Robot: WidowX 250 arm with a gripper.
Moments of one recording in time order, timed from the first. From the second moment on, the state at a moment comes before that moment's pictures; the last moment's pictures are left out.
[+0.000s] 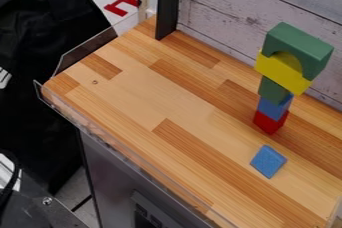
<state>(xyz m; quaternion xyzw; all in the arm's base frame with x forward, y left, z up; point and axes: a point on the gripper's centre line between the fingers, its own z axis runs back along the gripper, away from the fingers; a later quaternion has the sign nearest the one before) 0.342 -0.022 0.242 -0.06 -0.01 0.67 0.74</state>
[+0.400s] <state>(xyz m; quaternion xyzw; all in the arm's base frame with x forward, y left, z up) 0.334 -0.026 0.220 -0.03 0.02 0.68 0.73</state>
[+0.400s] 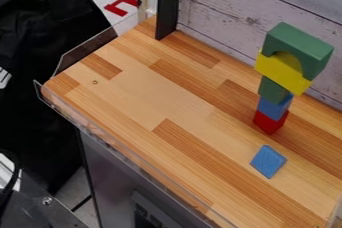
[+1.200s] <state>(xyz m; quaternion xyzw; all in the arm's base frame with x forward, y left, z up) 0.275 -0.068 0.248 -0.05 0.03 0.69 0.72</state>
